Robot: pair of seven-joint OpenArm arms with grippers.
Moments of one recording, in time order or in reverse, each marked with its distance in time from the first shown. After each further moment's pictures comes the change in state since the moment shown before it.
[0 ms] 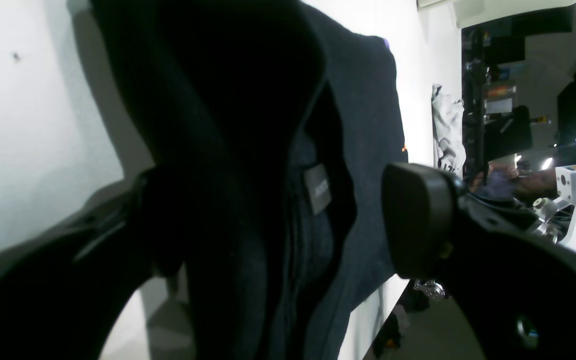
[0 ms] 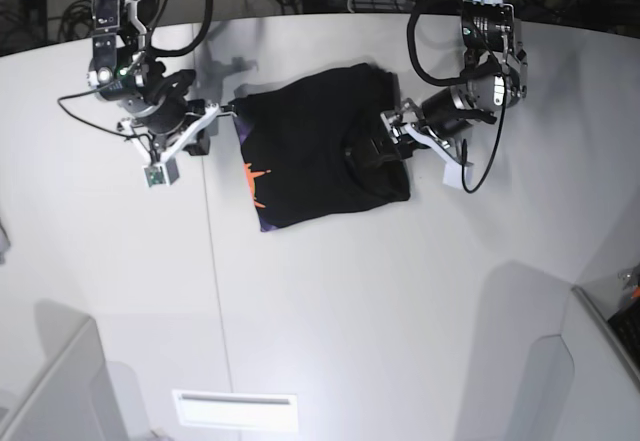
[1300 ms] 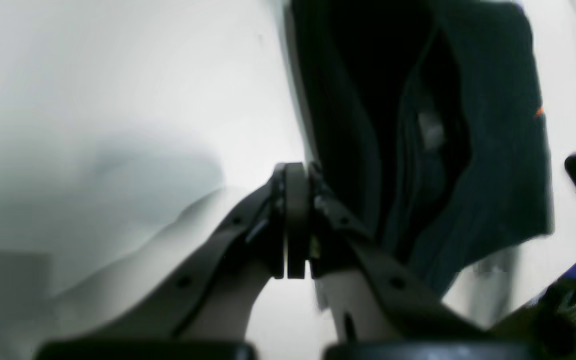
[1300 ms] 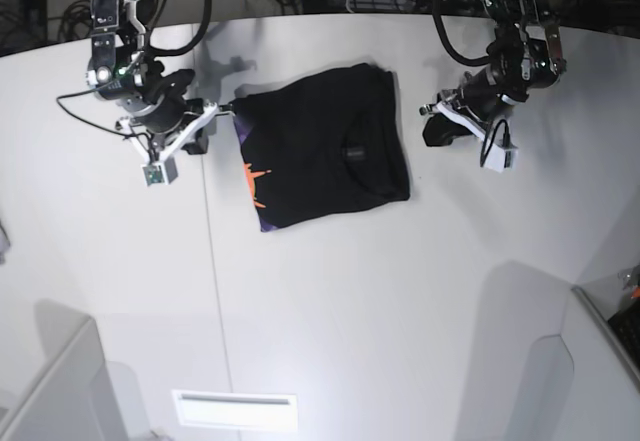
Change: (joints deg) left arm 7.5 -0.5 -8.6 17.2 13.2 1.4 2.7; right arm -0.1 0.1 0.2 0.0 0.0 0.0 0.0
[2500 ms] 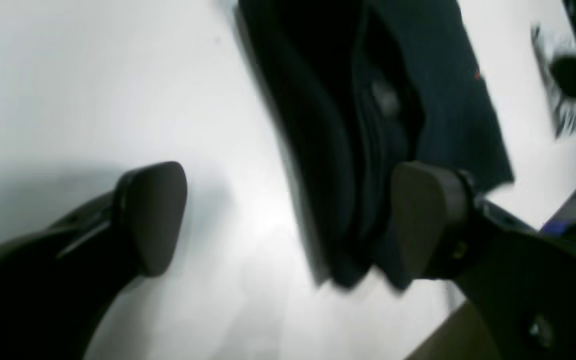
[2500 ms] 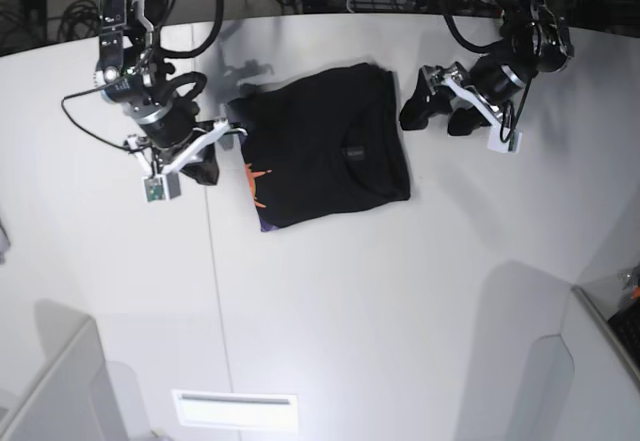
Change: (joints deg) left arm 2.0 1.4 -6.3 -3.4 -3.2 -17.1 0.3; right arm 0.4 -1.7 -1.7 3.0 0.4 -0.5 9.4
